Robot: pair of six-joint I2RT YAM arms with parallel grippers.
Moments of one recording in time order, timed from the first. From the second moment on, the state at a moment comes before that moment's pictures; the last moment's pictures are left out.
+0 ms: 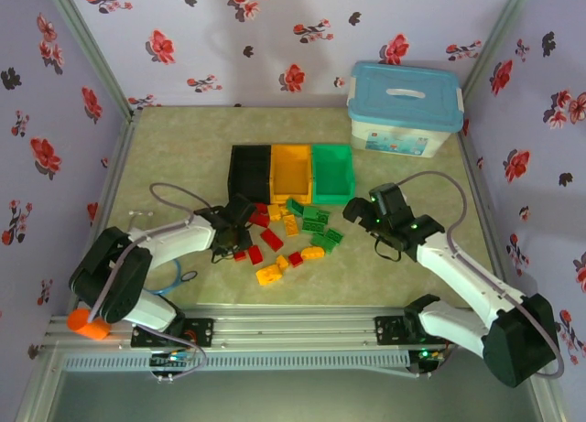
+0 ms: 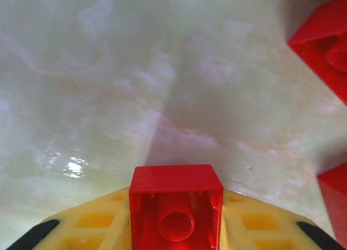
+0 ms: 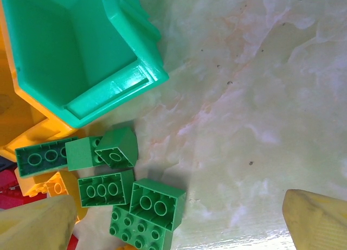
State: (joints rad) left arm -0.69 1.48 0.75 -0.56 -0.15 -0.95; right arm 0.50 1.04 0.68 -0.55 0.07 0.93
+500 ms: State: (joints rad) left arm -0.66 1.49 1.01 -0.64 -0.18 -0.82; right arm 0.50 0.93 0.62 -0.54 0.07 0.93
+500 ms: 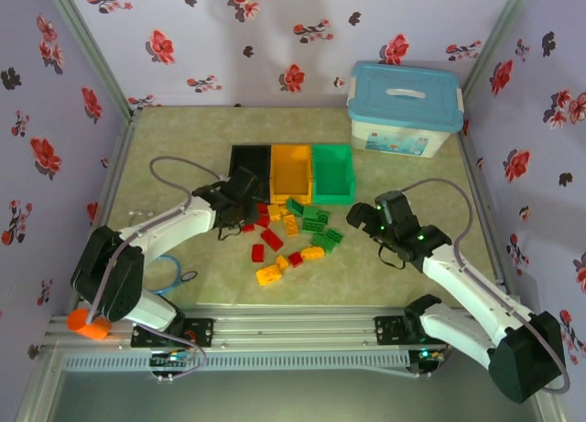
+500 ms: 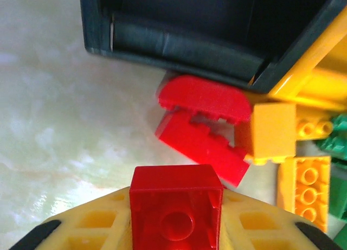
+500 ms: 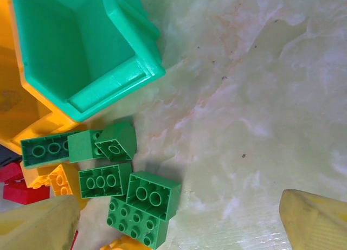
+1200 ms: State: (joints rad) left arm -0.48 1.73 1.48 -0.71 -0.18 -0.59; right arm 0.50 0.85 0.59 -0.54 0.03 0.93
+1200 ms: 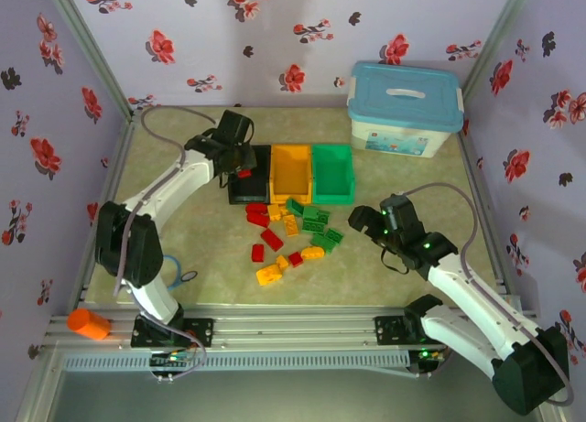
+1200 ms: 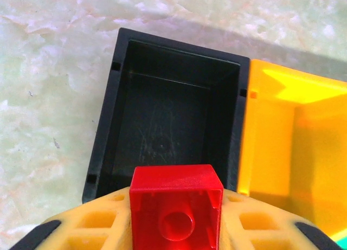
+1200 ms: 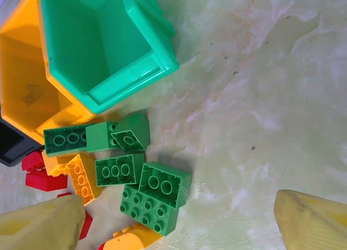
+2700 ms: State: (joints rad) left arm -0.80 1.43 0.97 -0.73 -0.18 -0.70; right arm 0.59 0.97 0.62 -0.54 0.00 0.92
